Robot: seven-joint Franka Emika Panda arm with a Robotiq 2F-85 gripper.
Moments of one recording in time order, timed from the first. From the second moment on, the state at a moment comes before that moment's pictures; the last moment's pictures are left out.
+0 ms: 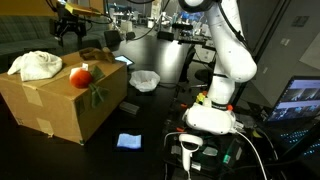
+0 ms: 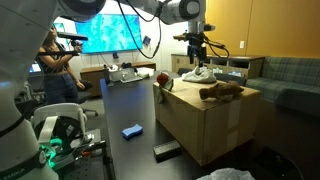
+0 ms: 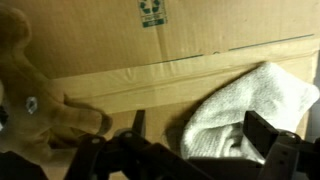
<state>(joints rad) 0.18 0.60 0.00 -1.17 0.02 1.88 0.30</state>
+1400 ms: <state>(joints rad) 0.05 0.64 -0.09 -1.28 -0.07 1.90 0.32</state>
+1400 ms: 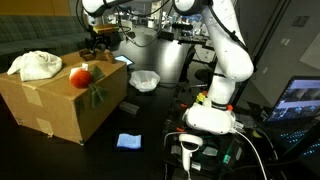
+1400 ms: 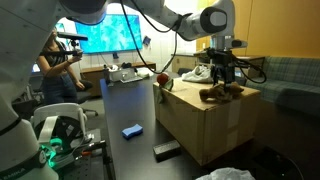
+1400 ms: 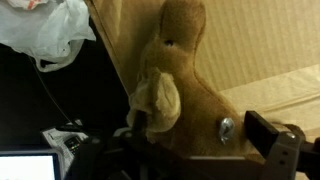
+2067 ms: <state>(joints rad) 0.01 0.69 -0.08 -1.25 -0.06 1.88 0.20</state>
